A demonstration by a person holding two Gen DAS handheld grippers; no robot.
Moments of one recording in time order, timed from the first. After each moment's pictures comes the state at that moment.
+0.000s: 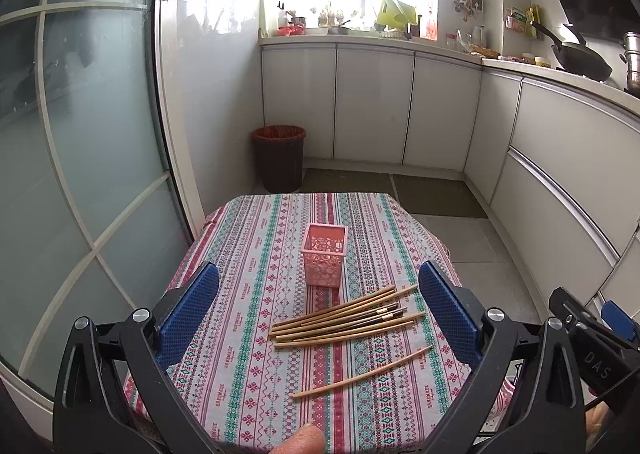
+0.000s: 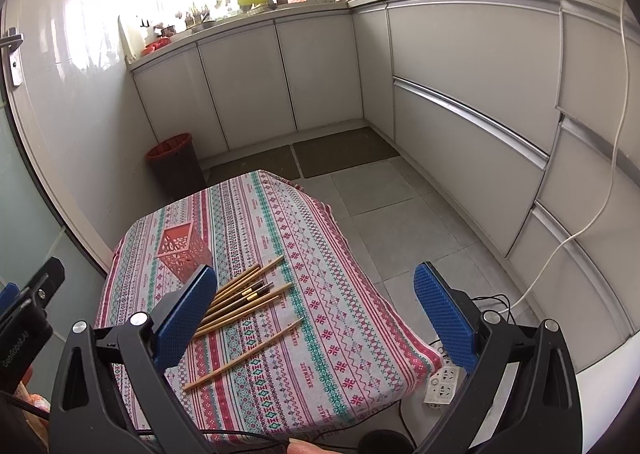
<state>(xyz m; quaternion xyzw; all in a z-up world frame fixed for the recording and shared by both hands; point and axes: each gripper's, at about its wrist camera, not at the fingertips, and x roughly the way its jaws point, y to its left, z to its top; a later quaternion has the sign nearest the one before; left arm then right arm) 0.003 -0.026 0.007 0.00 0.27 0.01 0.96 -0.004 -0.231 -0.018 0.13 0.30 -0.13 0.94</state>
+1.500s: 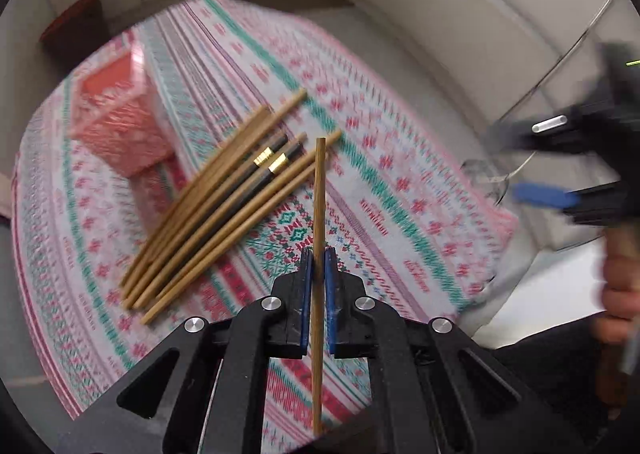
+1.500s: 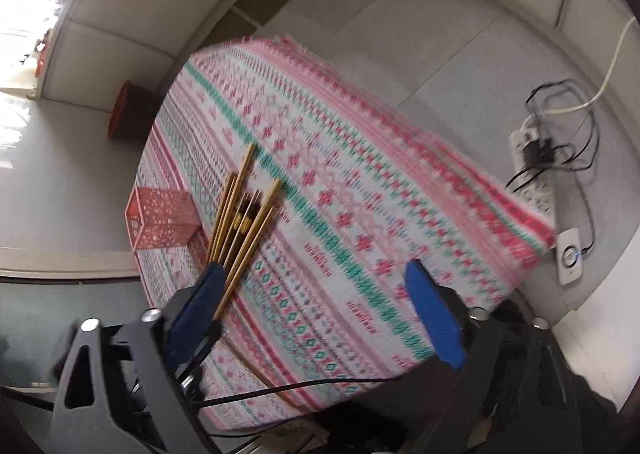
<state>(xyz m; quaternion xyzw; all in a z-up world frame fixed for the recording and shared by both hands) 0.119 -0.031 -0.144 0.10 0.54 -0.29 0.78 0.108 -0.299 -0.181 0.43 0.54 -0.08 0.72</state>
